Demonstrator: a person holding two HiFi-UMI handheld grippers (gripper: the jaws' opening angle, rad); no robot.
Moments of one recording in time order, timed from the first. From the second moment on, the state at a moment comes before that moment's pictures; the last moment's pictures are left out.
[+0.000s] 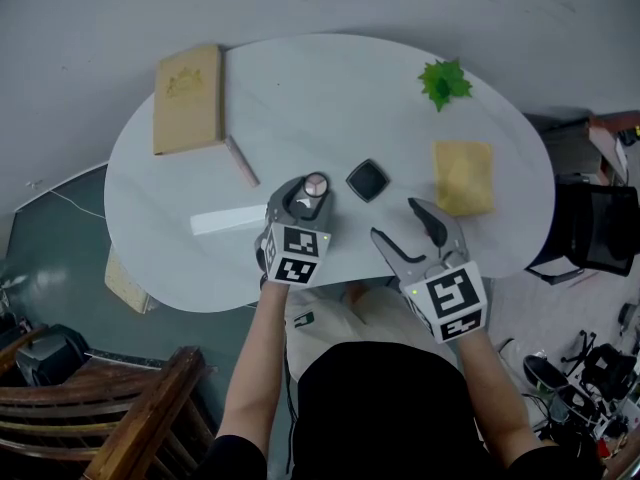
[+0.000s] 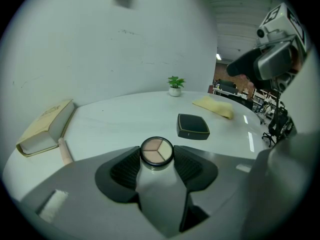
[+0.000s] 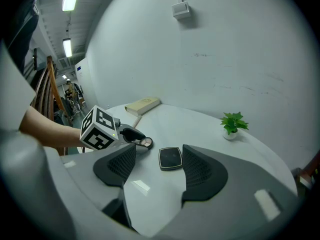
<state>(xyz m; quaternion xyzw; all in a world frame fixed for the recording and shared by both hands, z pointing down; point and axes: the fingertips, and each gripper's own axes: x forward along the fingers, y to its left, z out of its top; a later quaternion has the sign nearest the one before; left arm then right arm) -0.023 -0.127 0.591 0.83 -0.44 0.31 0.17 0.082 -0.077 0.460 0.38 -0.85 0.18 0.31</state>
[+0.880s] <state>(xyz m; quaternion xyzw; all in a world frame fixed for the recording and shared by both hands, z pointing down) -0.045 -0.114 0.555 0.83 -0.46 0.27 0.17 0.062 -0.084 0.451 0.38 -0.86 0.17 0.30</state>
